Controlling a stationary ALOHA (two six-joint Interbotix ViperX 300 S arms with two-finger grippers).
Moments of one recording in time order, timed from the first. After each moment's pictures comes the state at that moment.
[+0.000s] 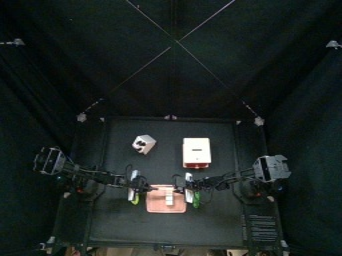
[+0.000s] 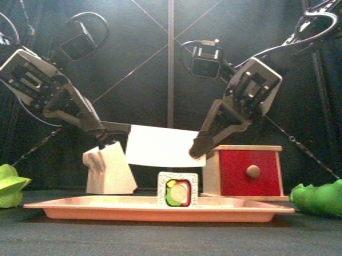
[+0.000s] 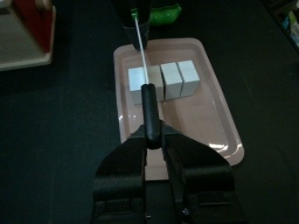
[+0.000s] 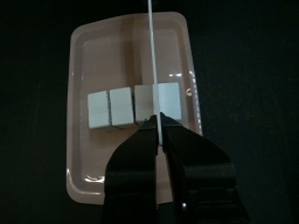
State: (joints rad) left arm -0.16 -0.23 1.09 -0.15 -0.29 0.16; right arm 0.10 0.04 0.73 -0.16 -0.03 0.32
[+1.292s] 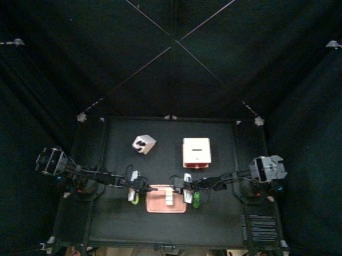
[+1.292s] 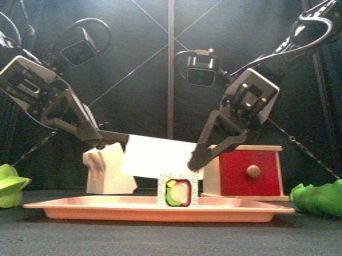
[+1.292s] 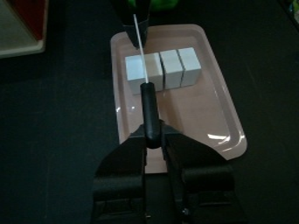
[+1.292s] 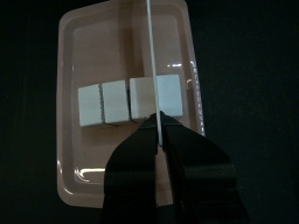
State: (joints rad) left arm -0.16 -0.20 1.08 -0.15 -0.27 0.16; right arm 0.10 0.09 0.71 -0.16 0.00 0.32
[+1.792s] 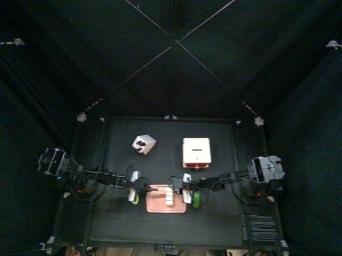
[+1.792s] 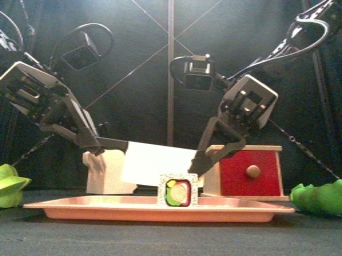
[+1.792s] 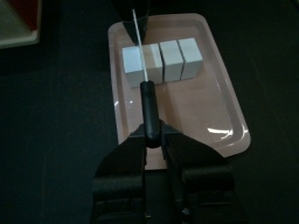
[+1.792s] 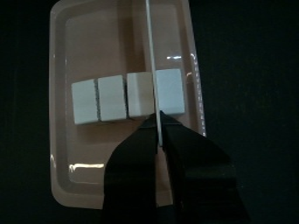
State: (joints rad) left arm -0.16 -0.17 1.07 -0.15 -0.25 0.16; right arm 0.10 0.12 0.69 -0.16 0.03 0.32
